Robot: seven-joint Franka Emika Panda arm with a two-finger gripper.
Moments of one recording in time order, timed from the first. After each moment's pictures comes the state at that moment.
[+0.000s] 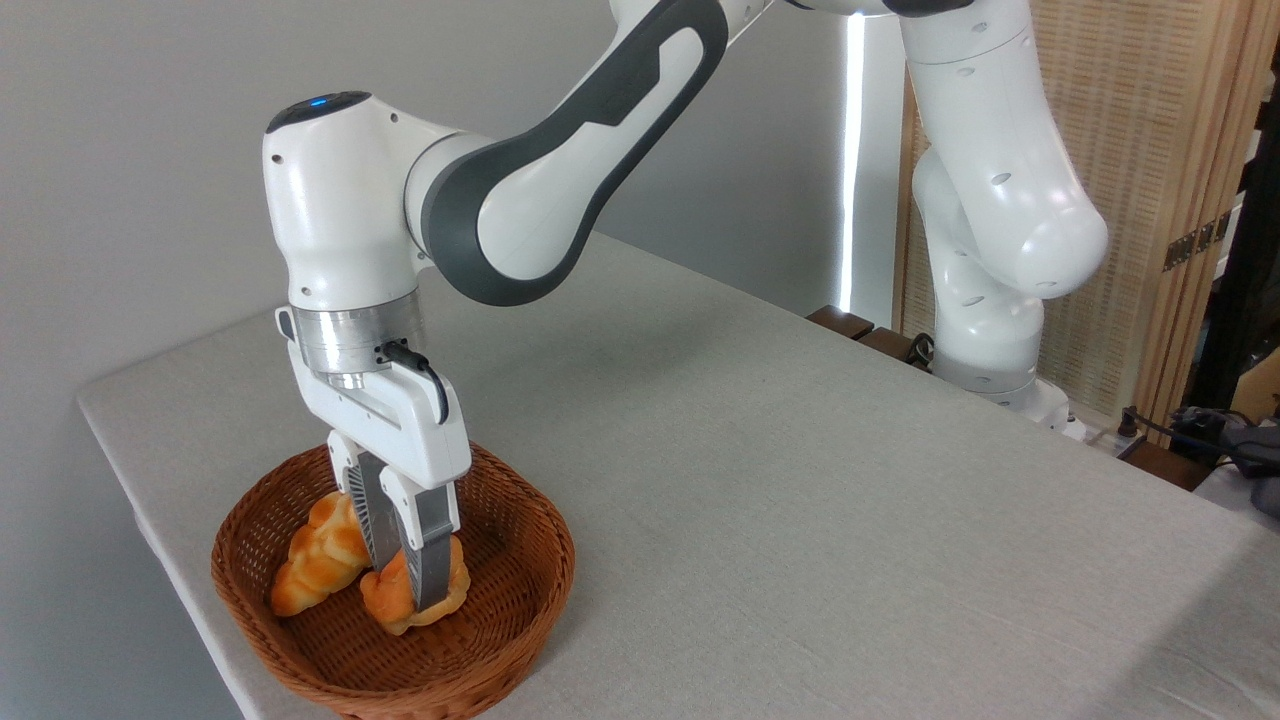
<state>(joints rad) -0.46 0.29 0.32 -1.77 0.04 2.19 0.52</state>
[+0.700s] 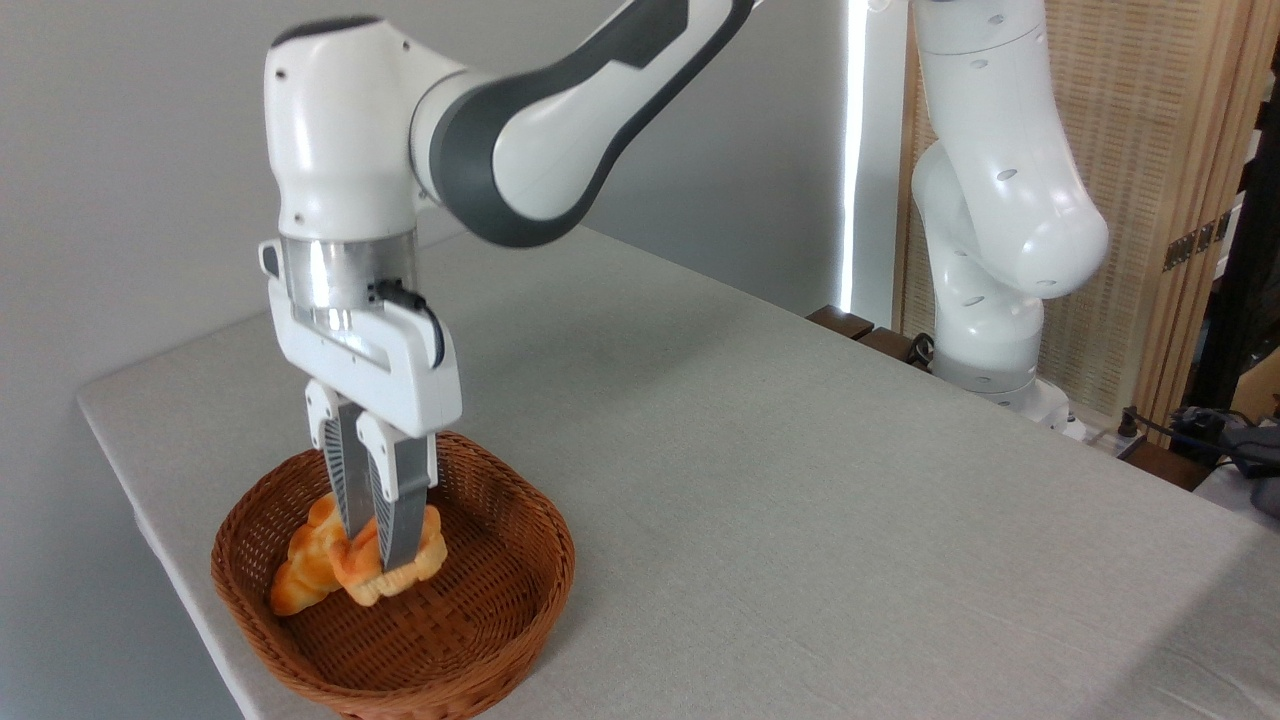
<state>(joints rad) -0.45 0.21 0.33 -1.75 0.04 2.19 0.52</state>
